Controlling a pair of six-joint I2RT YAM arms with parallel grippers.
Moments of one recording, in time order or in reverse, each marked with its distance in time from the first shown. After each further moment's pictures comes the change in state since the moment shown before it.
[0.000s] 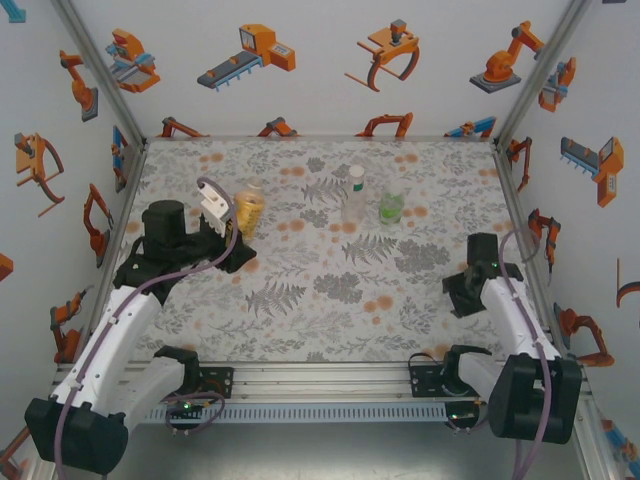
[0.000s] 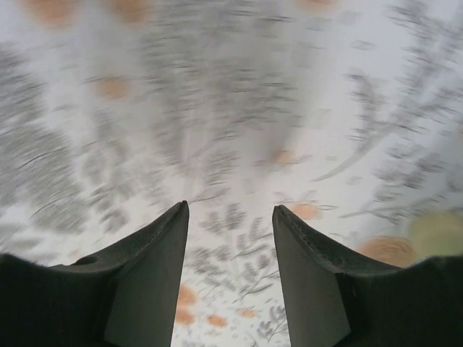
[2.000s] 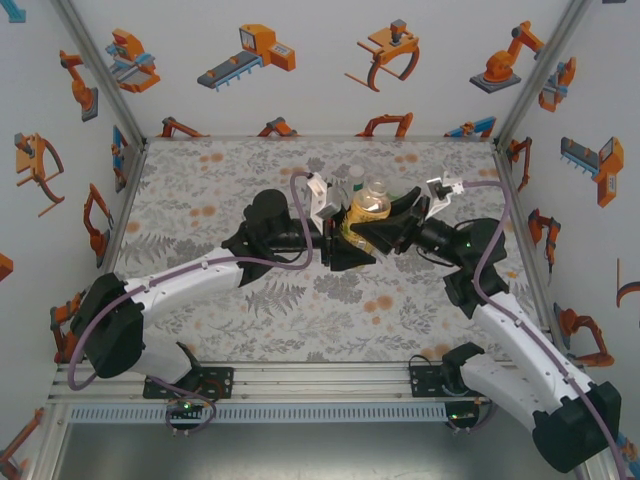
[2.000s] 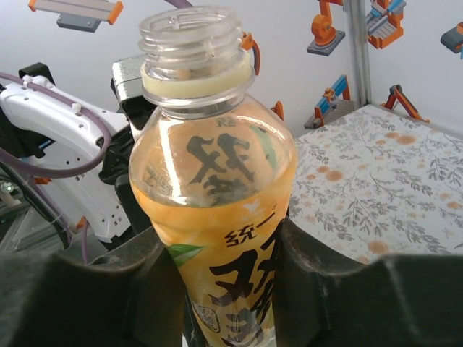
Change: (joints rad) left arm -0.636 0.538 0.177 0.966 0.213 -0.389; right arm 0.535 -0.175 0.064 1.387 -0.850 -0.526
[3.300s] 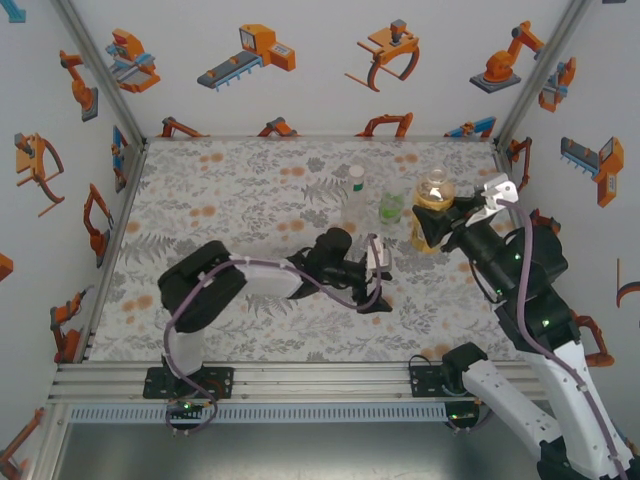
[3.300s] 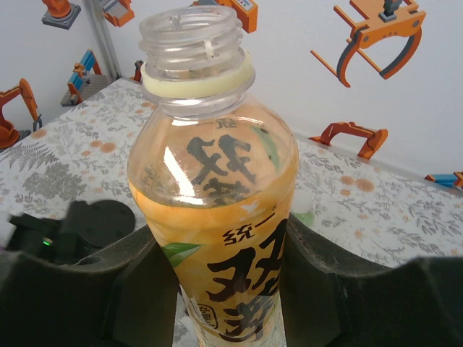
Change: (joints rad) left arm -0.156 0.534 0.051 0.068 -0.082 0.333; right arm 0.001 -0.240 0.360 -0.926 0.637 -0.585
